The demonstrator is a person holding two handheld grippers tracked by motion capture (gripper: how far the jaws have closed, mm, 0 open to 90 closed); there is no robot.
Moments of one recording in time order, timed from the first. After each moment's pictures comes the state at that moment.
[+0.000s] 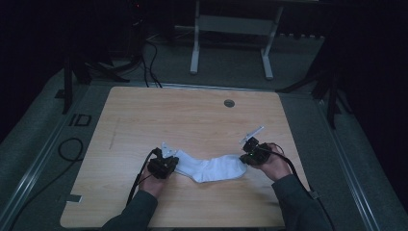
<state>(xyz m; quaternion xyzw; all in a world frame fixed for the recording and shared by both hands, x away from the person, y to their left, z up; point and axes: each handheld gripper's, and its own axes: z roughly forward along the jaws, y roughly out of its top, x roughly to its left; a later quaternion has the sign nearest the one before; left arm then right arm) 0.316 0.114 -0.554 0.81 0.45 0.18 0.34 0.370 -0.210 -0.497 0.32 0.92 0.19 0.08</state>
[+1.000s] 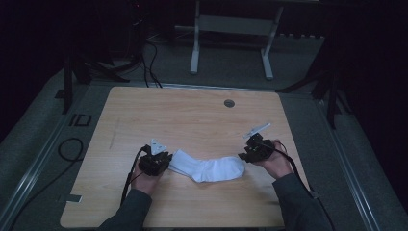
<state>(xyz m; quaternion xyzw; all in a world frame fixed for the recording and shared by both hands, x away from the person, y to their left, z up) 0.315 0.141 -0.540 0.78 0.48 0.20 0.35 0.378 -0.221 -0.488 0.35 0.90 0.24 0.10</state>
